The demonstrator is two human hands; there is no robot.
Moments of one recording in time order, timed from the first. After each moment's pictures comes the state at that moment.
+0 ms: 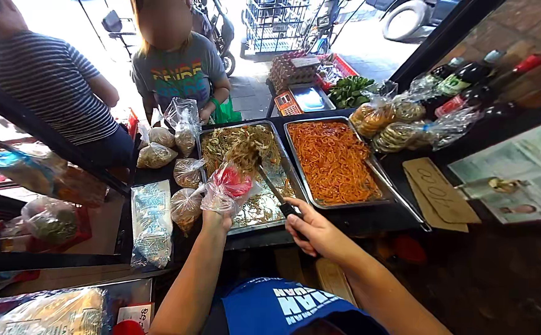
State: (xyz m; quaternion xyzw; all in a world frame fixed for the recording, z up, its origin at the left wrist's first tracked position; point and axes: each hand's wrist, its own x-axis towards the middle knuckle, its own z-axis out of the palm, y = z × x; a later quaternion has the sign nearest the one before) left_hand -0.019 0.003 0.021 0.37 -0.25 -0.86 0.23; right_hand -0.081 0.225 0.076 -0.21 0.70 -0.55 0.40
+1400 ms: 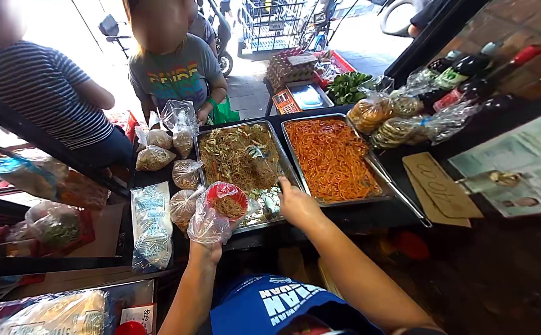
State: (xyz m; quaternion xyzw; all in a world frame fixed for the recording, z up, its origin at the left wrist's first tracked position) left_hand 0.047 0.013 0.018 0.37 -0.30 -0.85 0.22; right_hand -0.128 0.169 0.051 -0.21 0.95 -0.06 0.22
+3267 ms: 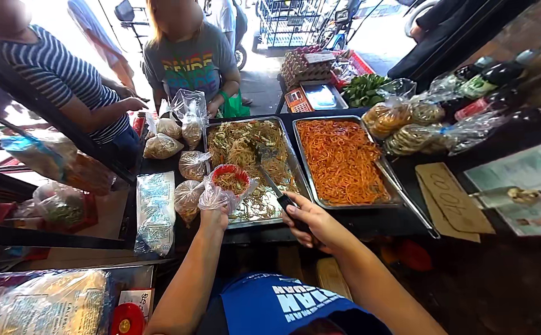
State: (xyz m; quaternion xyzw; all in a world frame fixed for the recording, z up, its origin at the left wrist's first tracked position) left_hand -0.007 -0.002 -0.011 0.35 -0.30 -0.85 0.27; right_hand -0.098 0.218 0.064 -0.14 0.60 -0.62 0.49
